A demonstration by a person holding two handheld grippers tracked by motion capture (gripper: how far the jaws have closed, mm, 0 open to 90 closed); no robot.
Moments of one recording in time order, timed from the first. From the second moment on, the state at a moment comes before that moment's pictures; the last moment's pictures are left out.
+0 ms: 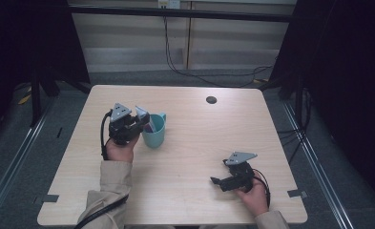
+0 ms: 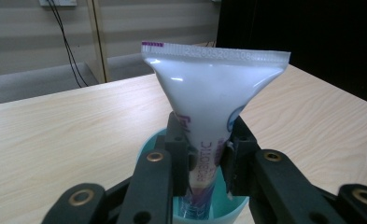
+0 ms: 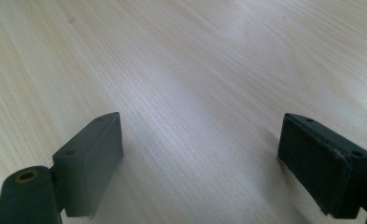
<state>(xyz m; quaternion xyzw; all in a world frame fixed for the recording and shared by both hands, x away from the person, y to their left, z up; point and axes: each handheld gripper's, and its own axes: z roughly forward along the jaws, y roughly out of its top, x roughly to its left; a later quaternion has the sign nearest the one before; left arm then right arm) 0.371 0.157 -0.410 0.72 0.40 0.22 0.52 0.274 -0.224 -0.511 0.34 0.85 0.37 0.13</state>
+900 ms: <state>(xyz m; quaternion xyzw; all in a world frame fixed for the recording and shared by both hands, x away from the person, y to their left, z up) 0.369 0.171 -0.418 0.71 0.42 0.21 0.52 0.275 -0.224 -0.511 0.34 0.85 0.37 0.13</state>
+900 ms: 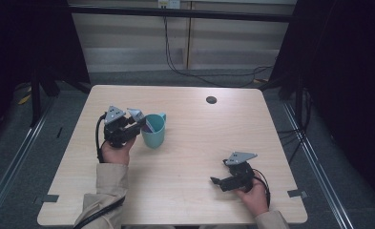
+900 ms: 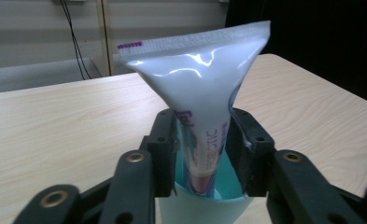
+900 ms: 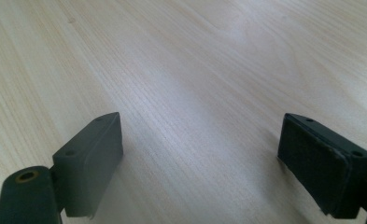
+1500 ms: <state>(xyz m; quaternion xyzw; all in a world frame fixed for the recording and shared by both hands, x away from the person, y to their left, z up) 0.374 0.175 -0.422 0.70 0.44 0.19 0.53 0.275 -0.224 -0.511 0.34 0.85 0.37 0.13</state>
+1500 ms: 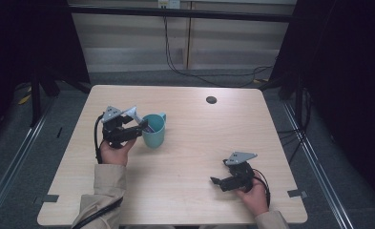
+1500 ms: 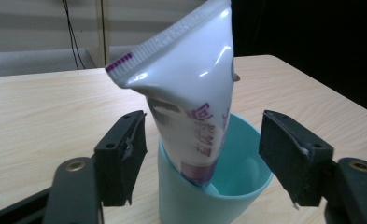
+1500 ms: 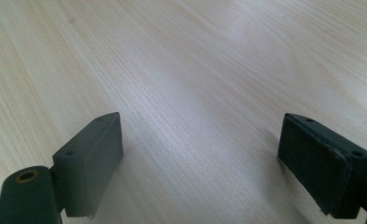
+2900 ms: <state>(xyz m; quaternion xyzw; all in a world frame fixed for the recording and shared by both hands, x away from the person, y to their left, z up) 0.355 0.194 -0.426 0.73 0.41 0.18 0.51 0.274 -0.224 -0.511 0.34 0.85 0.37 0.13</state>
